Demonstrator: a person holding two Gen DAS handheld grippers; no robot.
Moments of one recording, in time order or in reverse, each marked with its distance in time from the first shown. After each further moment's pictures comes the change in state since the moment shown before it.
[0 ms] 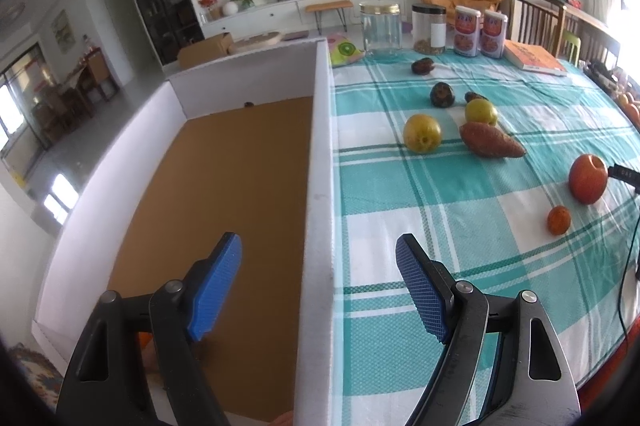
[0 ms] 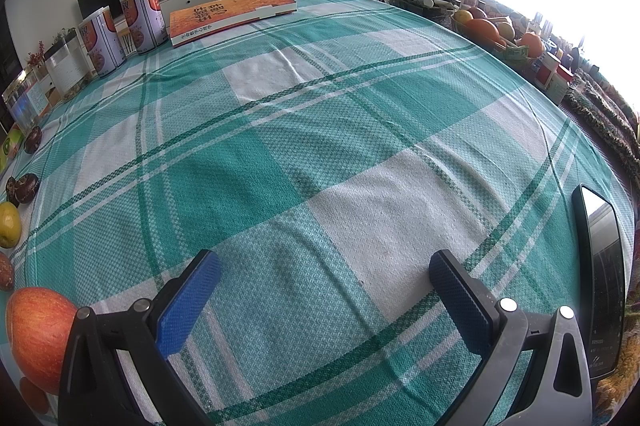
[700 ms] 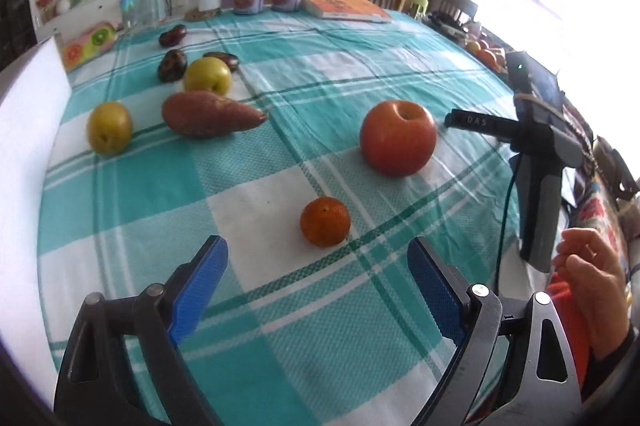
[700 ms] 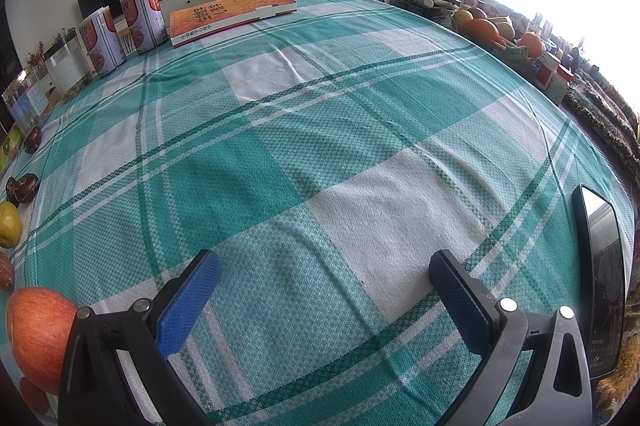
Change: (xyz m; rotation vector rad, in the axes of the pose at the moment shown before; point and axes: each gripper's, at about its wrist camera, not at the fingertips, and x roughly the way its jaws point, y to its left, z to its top) left arm 0.044 -0.185 0.004 0.215 0.114 -0.628; right arm 0.000 0.000 0.000 0.000 0.000 0.000
